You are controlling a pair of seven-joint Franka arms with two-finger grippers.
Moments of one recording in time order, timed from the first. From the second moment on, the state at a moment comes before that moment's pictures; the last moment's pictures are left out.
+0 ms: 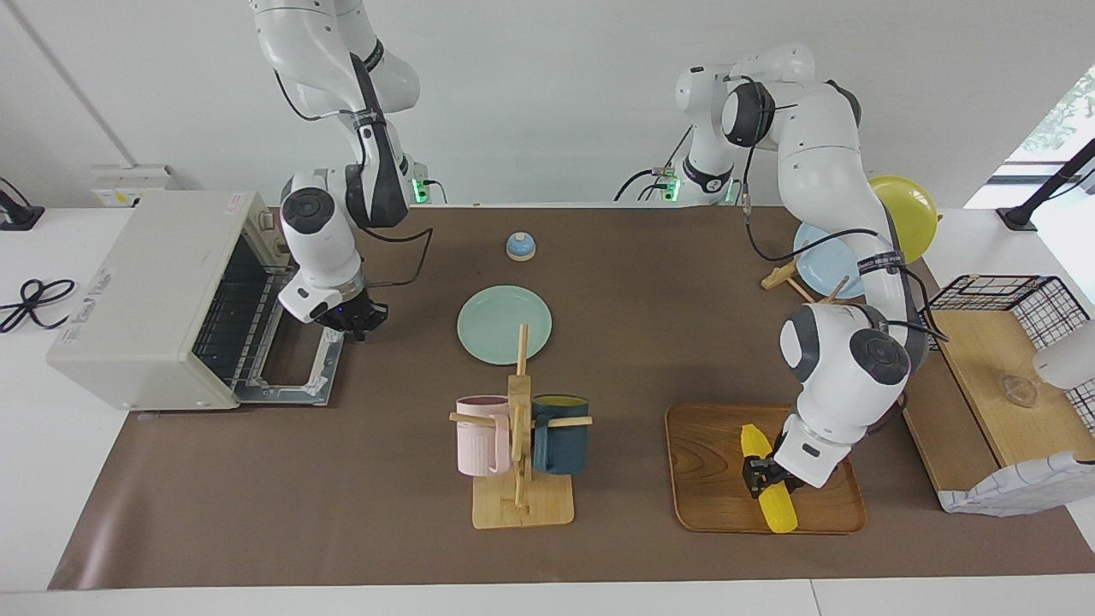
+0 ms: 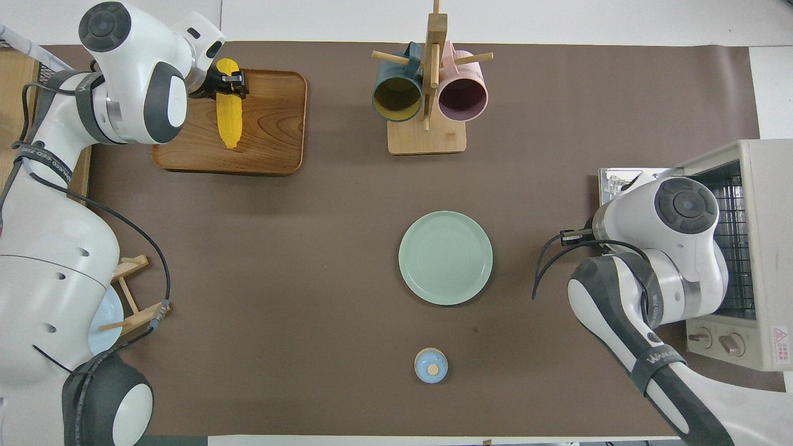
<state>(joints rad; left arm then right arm) -0.13 0.85 -0.06 -1.10 -0.02 2.14 -0.13 0.14 0.08 0.00 -2.25 -0.09 2.28 0.14</state>
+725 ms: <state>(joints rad) -0.27 0.36 -0.09 -1.45 -0.04 1.86 -0.38 0.11 0.02 -0.02 -1.94 -0.09 1.83 0.13</state>
